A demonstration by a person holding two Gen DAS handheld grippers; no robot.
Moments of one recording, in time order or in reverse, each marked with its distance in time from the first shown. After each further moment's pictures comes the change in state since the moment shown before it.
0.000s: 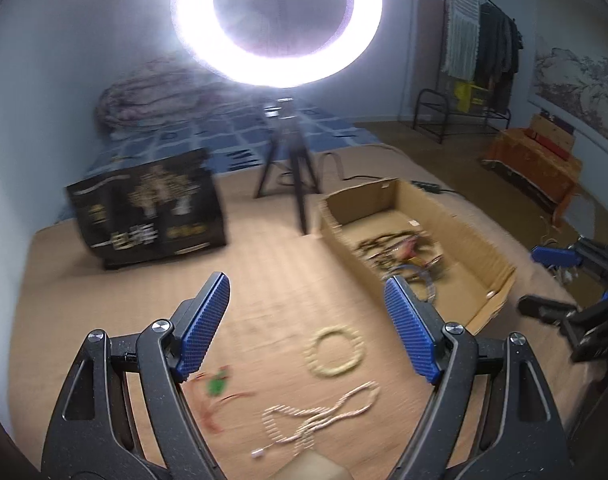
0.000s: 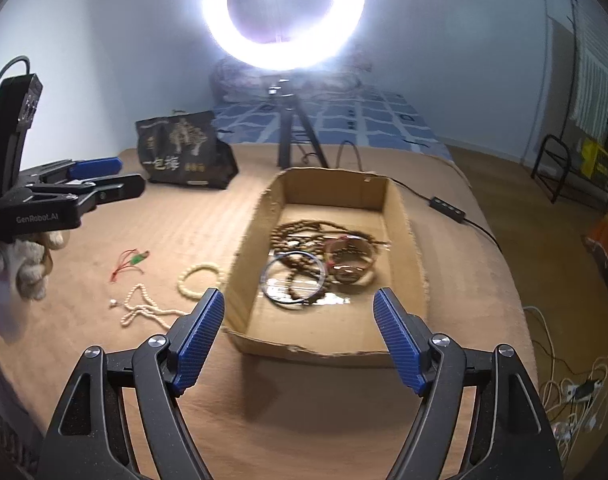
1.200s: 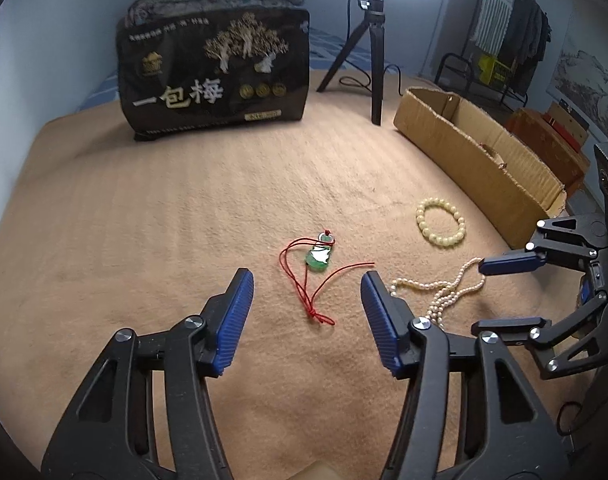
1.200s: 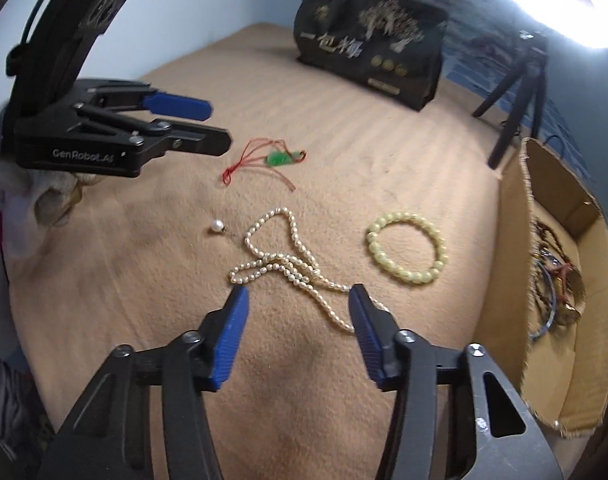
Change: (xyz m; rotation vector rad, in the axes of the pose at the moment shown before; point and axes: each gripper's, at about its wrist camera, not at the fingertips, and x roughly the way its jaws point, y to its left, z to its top) left arm 0.034 0.100 -0.105 -0.099 0.202 -0.040; right arm 0.110 0.152 -0.026 -0.398 0.296 0.278
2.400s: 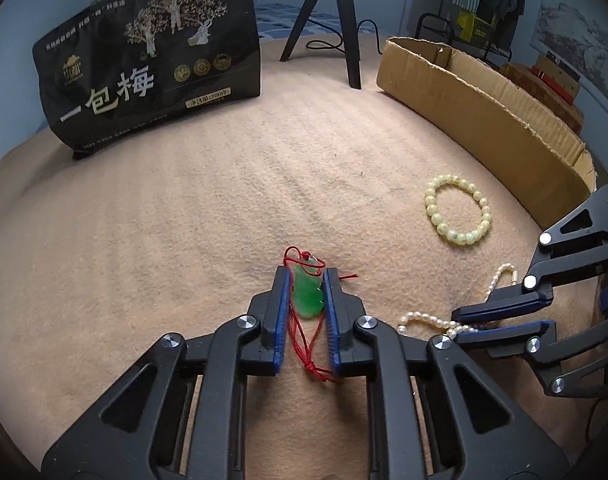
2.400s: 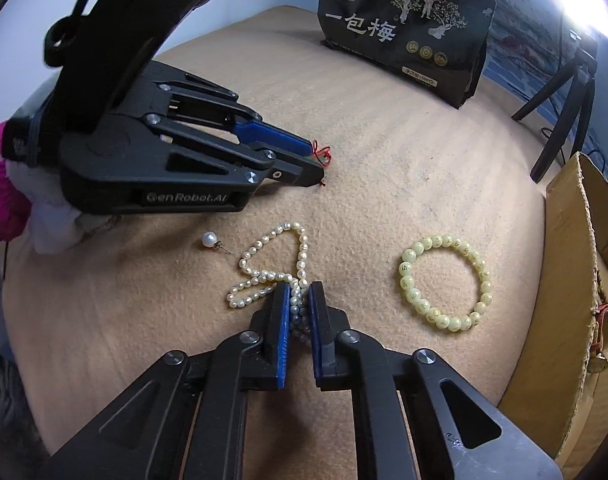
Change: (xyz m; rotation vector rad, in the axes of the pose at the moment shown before) left arm 0.064 -0.026 0.016 0.144 0.075 0.001; right arm 0.044 0.002 0.007 -0.051 0.025 0.063
